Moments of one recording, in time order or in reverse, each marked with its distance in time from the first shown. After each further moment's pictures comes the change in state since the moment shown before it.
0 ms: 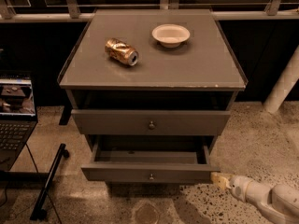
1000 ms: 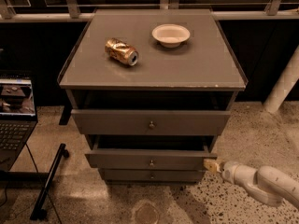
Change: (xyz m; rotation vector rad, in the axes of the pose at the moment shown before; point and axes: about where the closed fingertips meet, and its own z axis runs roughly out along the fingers) arm -0.034 -0.020 0.056 0.002 0.001 -0.023
